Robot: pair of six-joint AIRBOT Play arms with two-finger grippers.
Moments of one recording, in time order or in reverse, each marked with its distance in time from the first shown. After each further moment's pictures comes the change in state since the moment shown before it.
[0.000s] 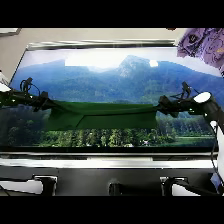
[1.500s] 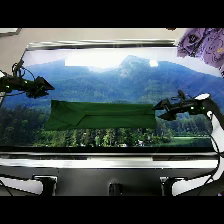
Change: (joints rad) left arm -0.029 -0.058 0.273 0.086 0.033 -0.080; right arm -0.133 -0.356 0.181 0.132 0.272 -0.162
